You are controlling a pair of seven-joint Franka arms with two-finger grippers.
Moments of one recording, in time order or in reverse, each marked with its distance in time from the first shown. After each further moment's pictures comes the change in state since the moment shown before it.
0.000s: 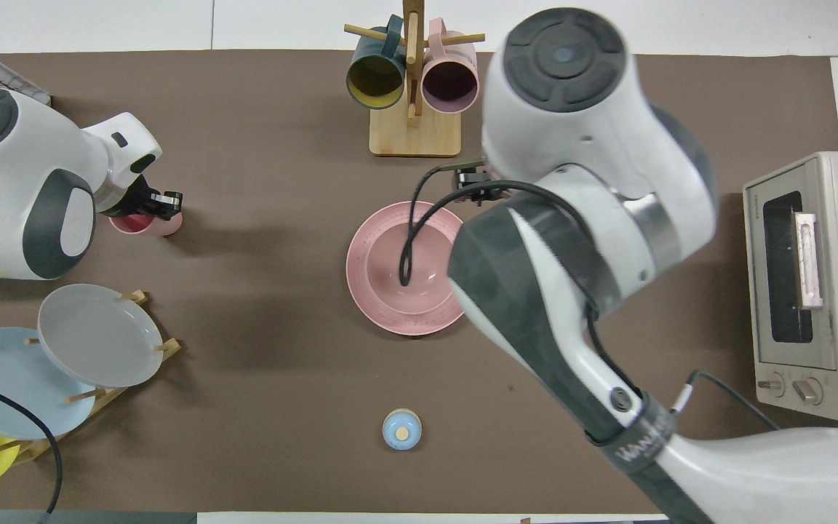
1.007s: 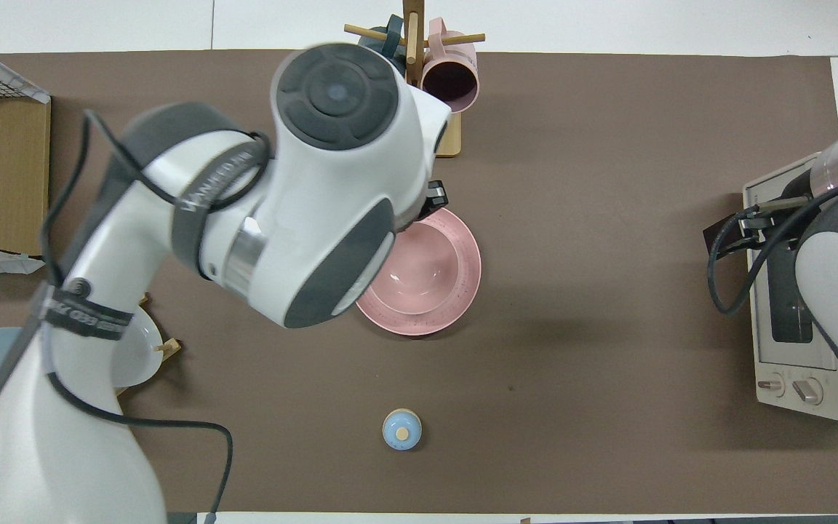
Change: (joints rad) left arm -0.571 0.142 -0.023 0.567 -0.036 -0.390 -0.931; right arm -0.071 -0.337 -0.387 -0.374 0.155 -0.041 -0.477
